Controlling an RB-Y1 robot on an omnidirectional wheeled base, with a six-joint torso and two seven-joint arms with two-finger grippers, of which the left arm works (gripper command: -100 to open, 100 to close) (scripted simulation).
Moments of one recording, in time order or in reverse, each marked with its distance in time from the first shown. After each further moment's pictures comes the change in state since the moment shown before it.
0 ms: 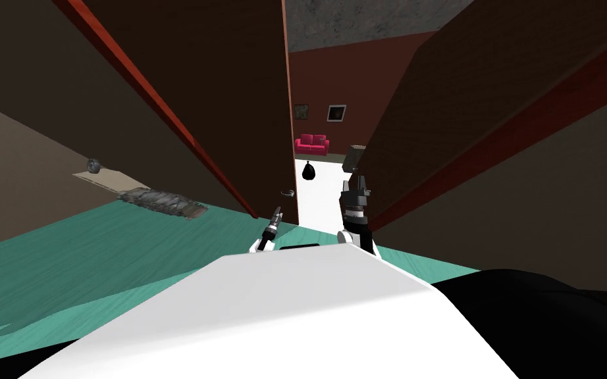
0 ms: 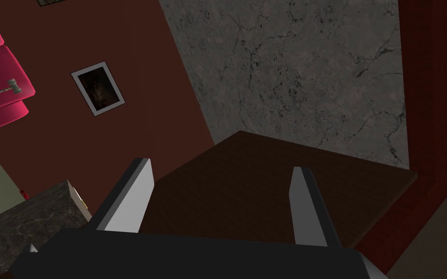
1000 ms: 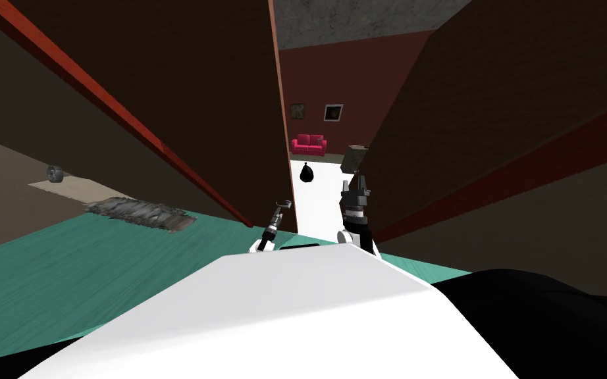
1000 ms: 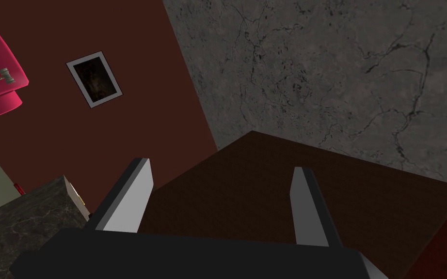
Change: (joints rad) arm -0.022 0.000 0.009 0.055 -0.001 -0.016 -0.010
